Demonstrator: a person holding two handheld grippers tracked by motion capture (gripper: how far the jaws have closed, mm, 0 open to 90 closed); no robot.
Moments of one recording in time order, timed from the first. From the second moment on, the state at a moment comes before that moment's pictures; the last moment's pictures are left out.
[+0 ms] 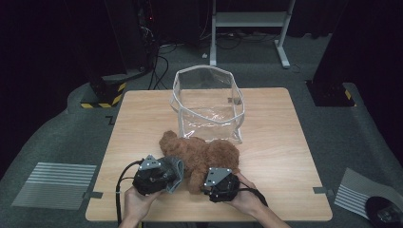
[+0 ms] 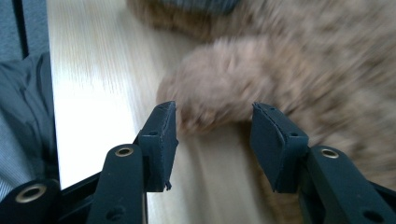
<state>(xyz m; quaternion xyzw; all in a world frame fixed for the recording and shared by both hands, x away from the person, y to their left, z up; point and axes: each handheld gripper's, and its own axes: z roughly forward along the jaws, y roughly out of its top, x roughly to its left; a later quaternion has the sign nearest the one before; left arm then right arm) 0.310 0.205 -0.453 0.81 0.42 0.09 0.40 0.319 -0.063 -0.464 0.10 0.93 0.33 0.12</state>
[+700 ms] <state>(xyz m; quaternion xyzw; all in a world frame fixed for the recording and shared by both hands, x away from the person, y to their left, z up) 0.279 0.183 -0.461 0.85 0.37 0.09 0.36 0.332 -0.051 -0.455 0.10 0.90 0.41 0.08</state>
